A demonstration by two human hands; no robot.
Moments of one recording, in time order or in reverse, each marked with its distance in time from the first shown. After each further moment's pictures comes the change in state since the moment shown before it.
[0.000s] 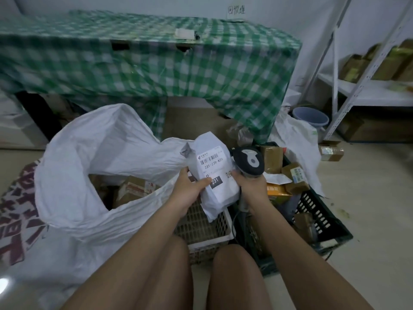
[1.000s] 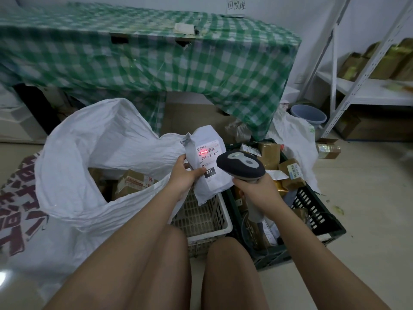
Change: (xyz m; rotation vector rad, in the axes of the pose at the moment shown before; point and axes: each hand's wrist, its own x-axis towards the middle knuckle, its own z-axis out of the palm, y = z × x) left_hand 0.025 0.000 -0.002 -0.009 0.039 0.035; right_hand -0.038 -0.025 -0.036 -0.410 -0.262 -0.120
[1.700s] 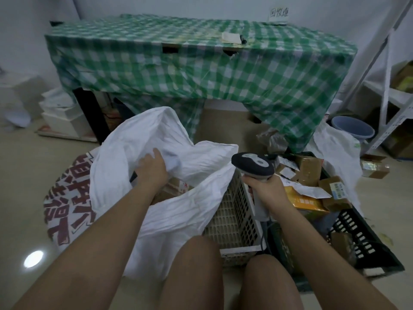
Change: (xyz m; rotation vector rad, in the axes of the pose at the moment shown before) left_hand 0.028 0.018 -0.168 1.260 0.281 -0.065; right_hand 0.050 -0.018 0.080 0.157 0.019 0.112
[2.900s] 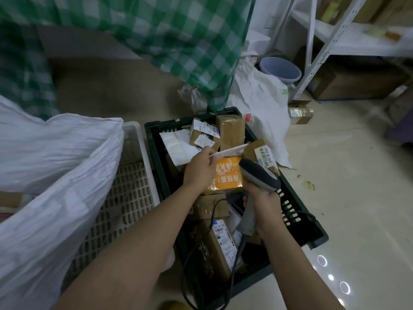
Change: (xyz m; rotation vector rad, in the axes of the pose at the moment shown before) left_hand 0.023 0.382 0.254 -0.616 -0.158 0.526; right_hand 0.112 0.166 -0.199 0.380 0.457 0.327
